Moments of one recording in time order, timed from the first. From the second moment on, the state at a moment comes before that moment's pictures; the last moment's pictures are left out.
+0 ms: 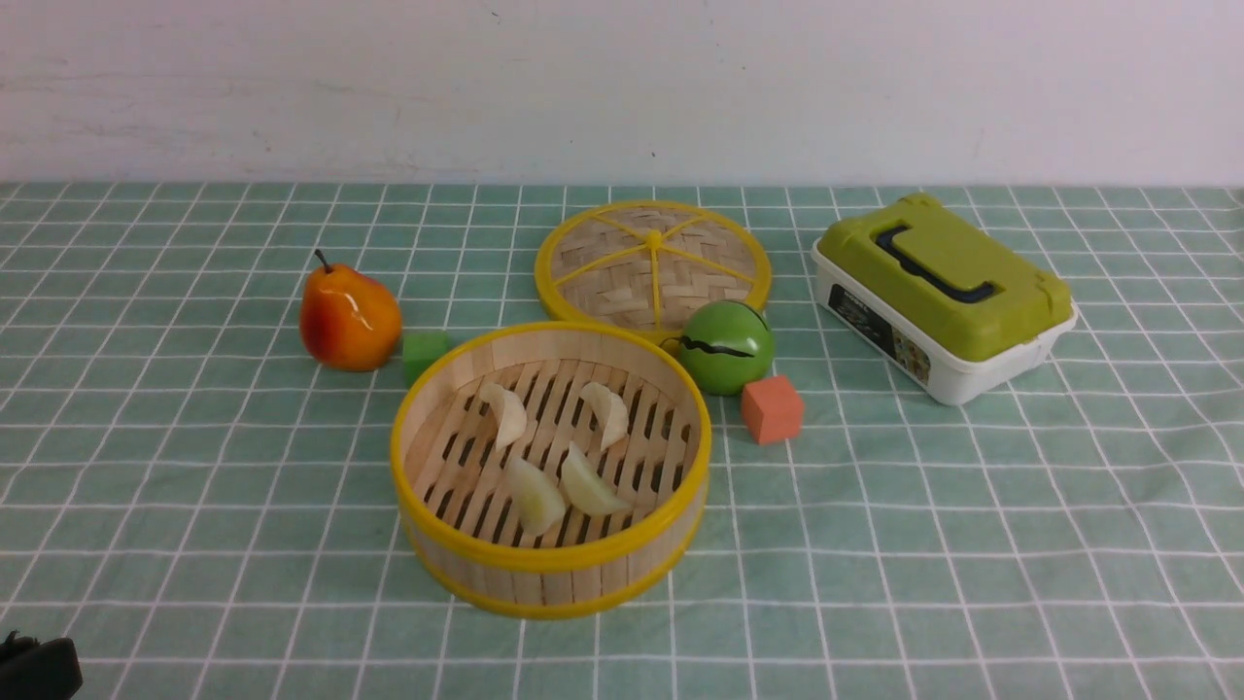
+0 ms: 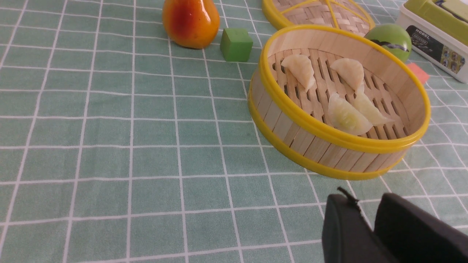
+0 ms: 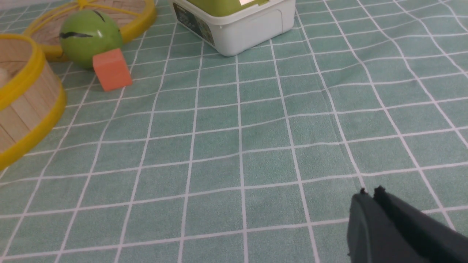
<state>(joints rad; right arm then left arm) 0.03 -0.01 0.02 -0.02 0.38 0.23 -0.45 0.27 -0.33 0.27 0.53 -0.54</state>
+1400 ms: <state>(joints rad) 0.03 -0.01 0.02 -0.02 0.38 0.23 -0.05 -0.01 0.03 -0.09 0.32 -0.16</state>
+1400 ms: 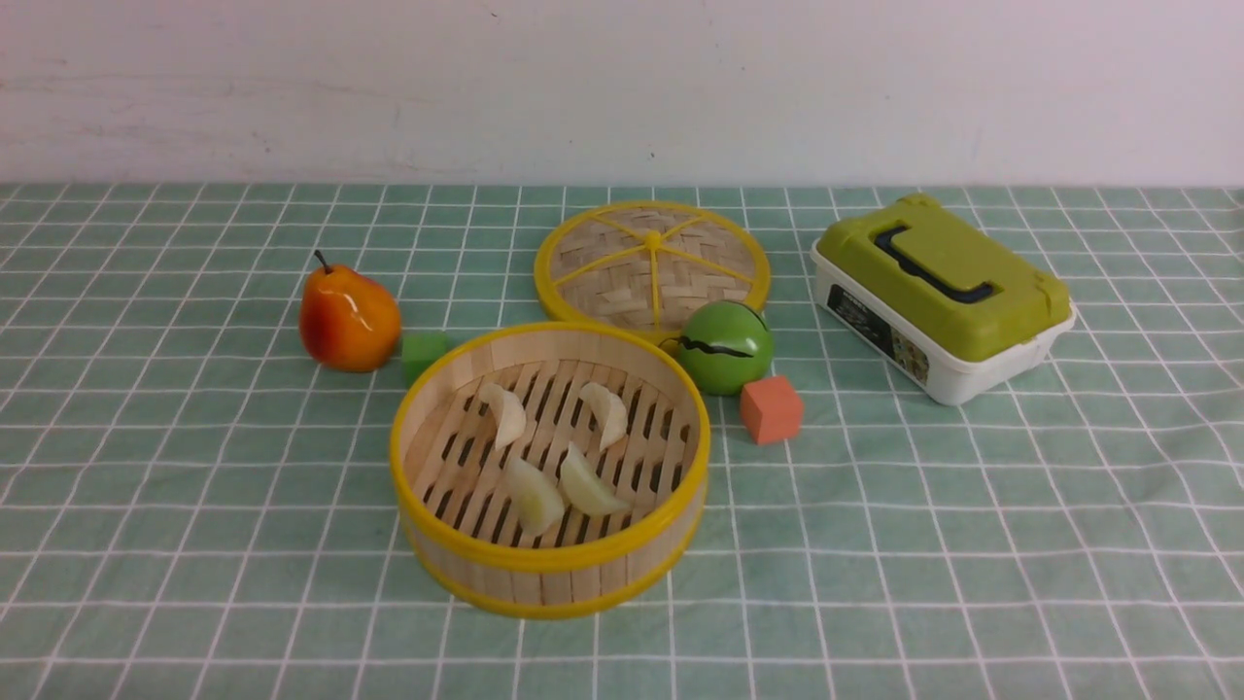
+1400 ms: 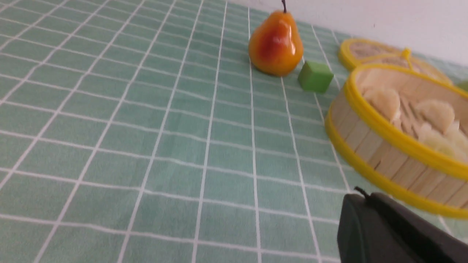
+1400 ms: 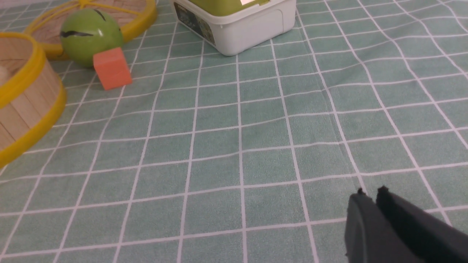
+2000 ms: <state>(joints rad) 0.03 -0.01 0.02 -0.02 0.38 0.23 -0.05 -0.01 0.03 -0.13 0.40 -0.03</state>
